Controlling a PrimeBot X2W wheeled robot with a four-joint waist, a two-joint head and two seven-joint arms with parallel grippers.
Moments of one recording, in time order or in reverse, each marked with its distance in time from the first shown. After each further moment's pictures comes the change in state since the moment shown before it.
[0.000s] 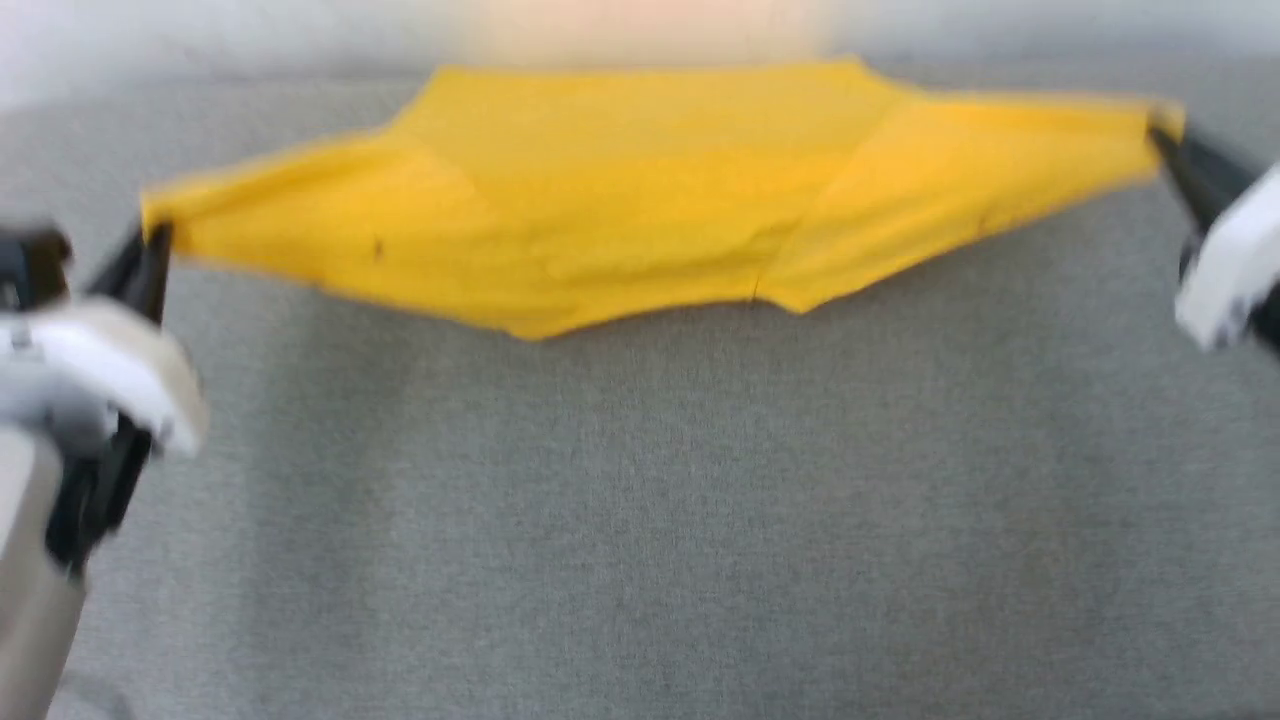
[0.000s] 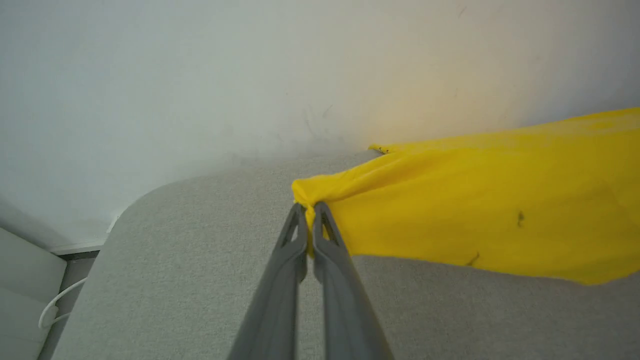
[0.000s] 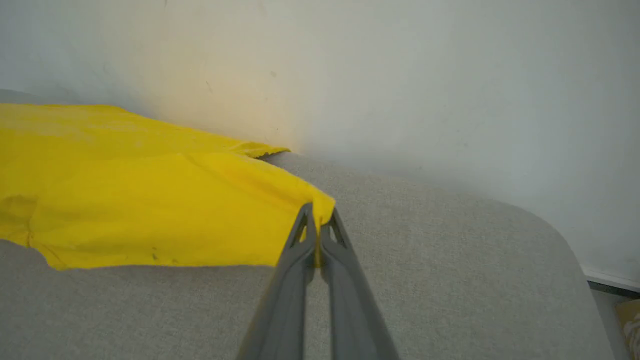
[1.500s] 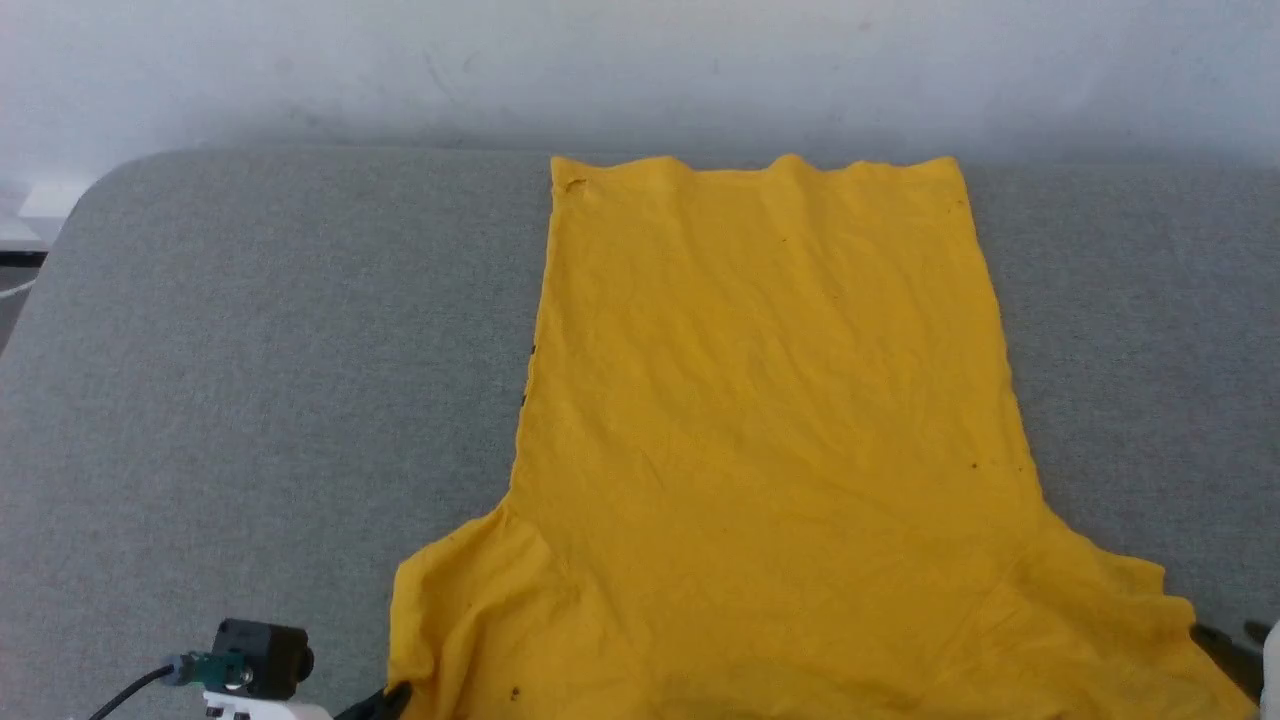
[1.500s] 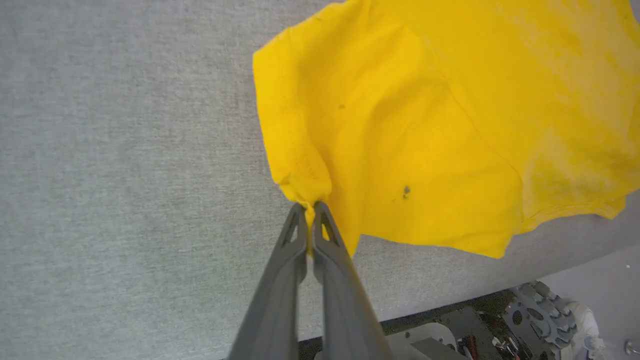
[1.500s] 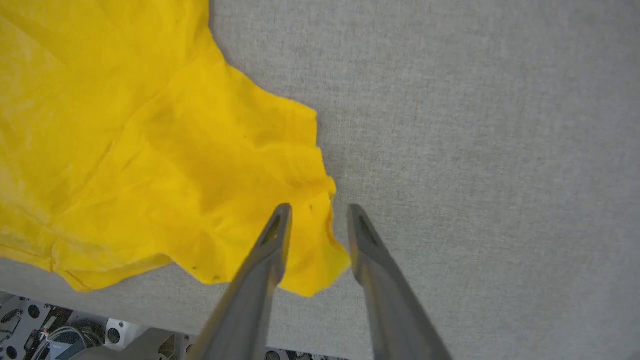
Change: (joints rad) left arm 0.697 0.046 -0.120 -0.484 -0.232 0.094 0.261; right arm 0.950 0.176 -0.642 -0.700 -0.159 0.000 0.834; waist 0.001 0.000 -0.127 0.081
